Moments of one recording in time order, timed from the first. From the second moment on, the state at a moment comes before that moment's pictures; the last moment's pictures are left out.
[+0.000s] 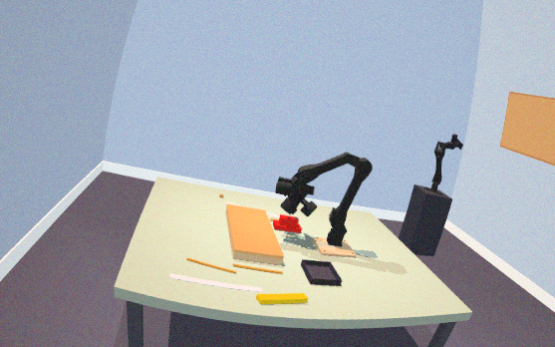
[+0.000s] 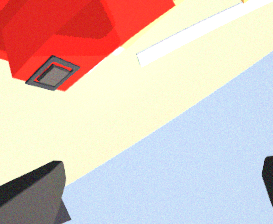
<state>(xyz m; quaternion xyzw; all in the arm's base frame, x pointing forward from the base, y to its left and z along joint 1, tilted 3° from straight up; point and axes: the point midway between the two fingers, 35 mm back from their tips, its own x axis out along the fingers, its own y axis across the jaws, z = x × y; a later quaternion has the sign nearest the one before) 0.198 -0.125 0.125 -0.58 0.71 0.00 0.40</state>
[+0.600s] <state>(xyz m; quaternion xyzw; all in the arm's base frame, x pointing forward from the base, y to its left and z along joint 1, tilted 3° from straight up) 0.195 -0.133 0.111 -0.19 0.69 -0.30 0.62</state>
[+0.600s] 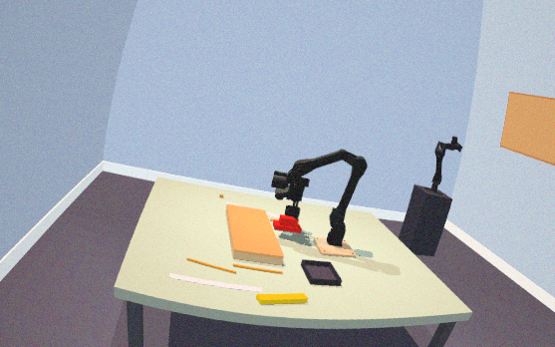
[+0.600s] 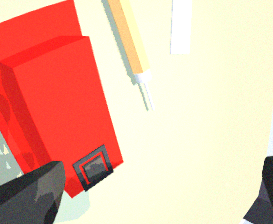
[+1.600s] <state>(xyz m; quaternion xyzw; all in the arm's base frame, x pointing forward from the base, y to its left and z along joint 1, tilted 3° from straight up) 0.195 -0.140 0.097 0.48 0.33 -0.72 0.38</state>
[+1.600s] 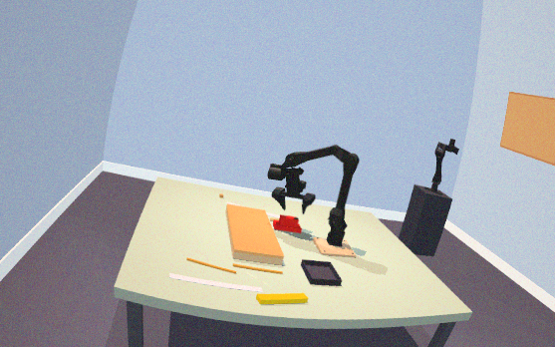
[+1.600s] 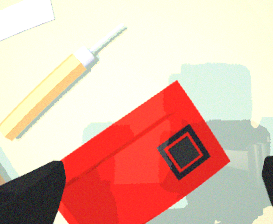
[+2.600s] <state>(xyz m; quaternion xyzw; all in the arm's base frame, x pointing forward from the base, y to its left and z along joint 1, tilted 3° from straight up) 0.202 -0.145 0.088 0.62 0.04 -0.79 0.03</state>
